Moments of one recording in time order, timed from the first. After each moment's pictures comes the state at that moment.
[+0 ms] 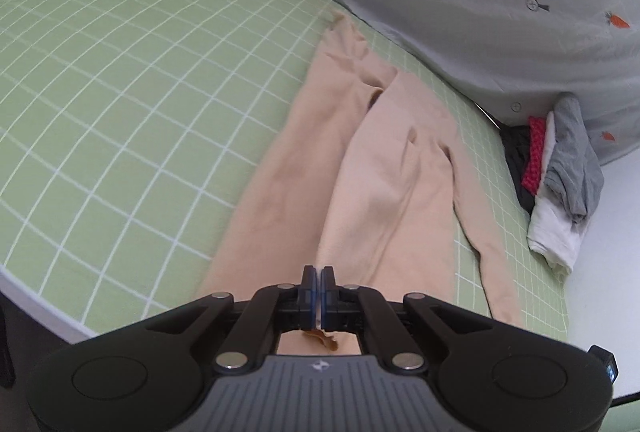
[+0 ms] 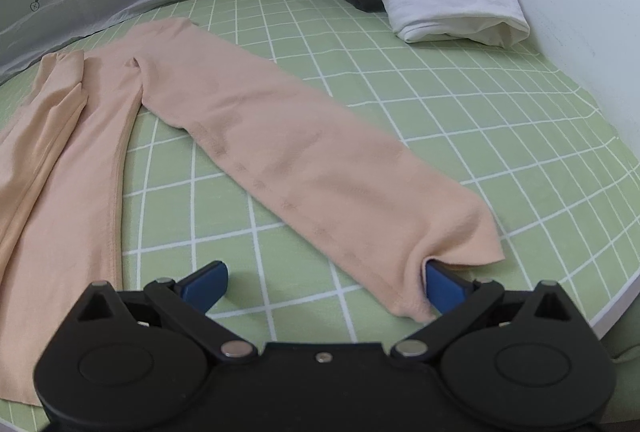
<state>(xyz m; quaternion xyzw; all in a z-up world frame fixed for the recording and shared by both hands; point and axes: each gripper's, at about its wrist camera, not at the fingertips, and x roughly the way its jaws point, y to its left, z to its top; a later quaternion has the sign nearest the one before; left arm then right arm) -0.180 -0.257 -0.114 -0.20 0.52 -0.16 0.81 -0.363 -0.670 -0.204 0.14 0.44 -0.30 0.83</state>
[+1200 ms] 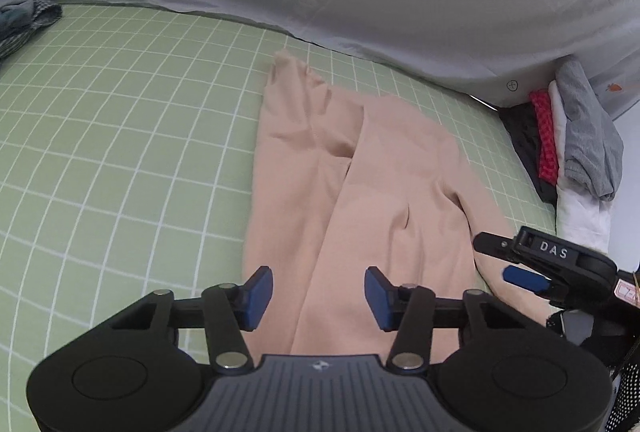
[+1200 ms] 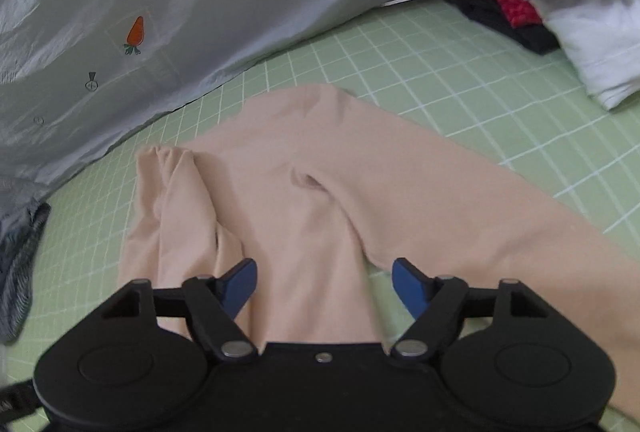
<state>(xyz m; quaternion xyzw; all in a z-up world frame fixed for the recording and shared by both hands) -0.027 -0.341 -0.099 -0.05 0.50 -0.25 0.83 -0.173 -0.650 -0.171 0.30 0.40 -0.20 0.84</state>
